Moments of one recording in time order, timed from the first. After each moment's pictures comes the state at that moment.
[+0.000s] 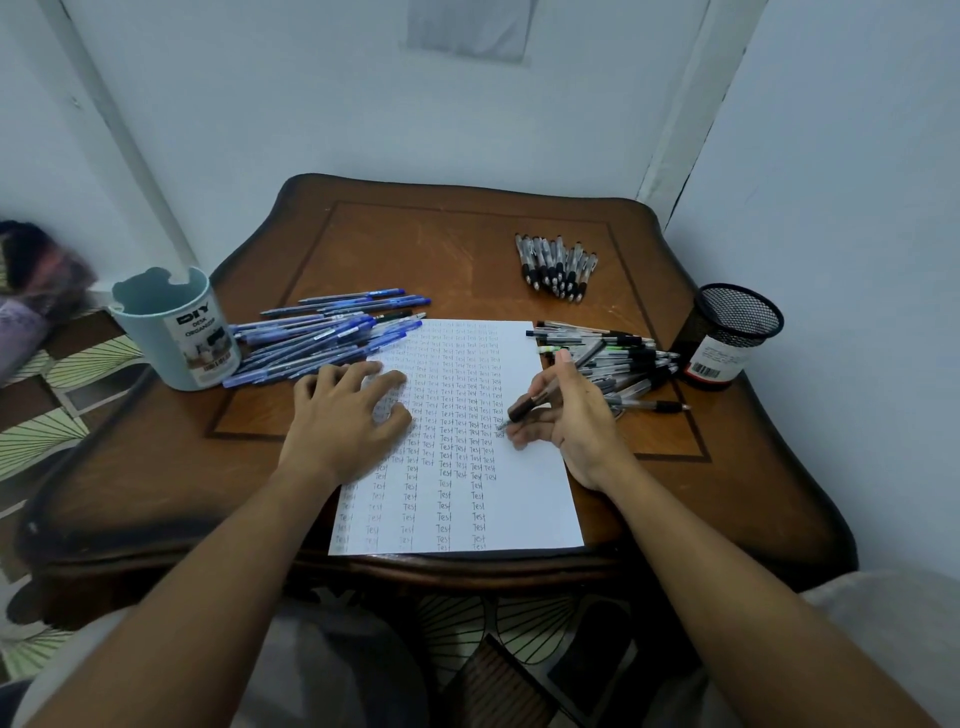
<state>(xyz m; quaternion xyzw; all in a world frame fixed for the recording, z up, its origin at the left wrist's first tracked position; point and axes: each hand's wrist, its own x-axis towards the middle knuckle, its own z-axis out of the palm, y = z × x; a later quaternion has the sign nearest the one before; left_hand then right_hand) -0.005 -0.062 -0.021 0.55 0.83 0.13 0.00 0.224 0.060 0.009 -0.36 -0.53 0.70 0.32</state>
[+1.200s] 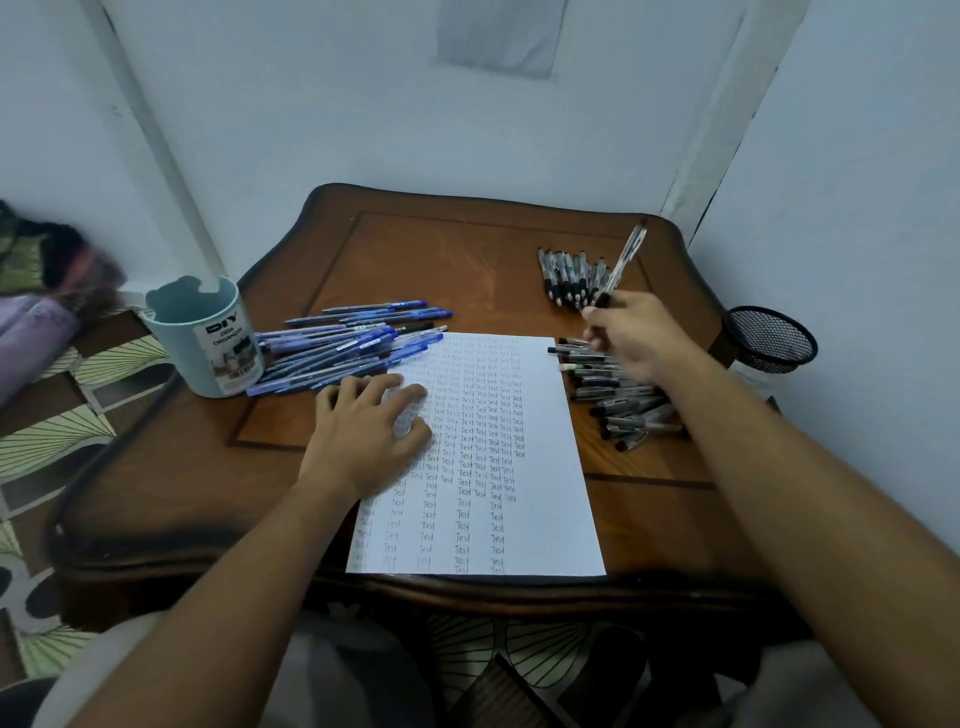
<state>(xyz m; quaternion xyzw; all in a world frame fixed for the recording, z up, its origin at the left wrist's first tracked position) -0.003 -0.063 -0.020 0.55 0.82 0.14 0.00 0.204 0.157 0.075 -0.47 -0.60 0.58 0.29</state>
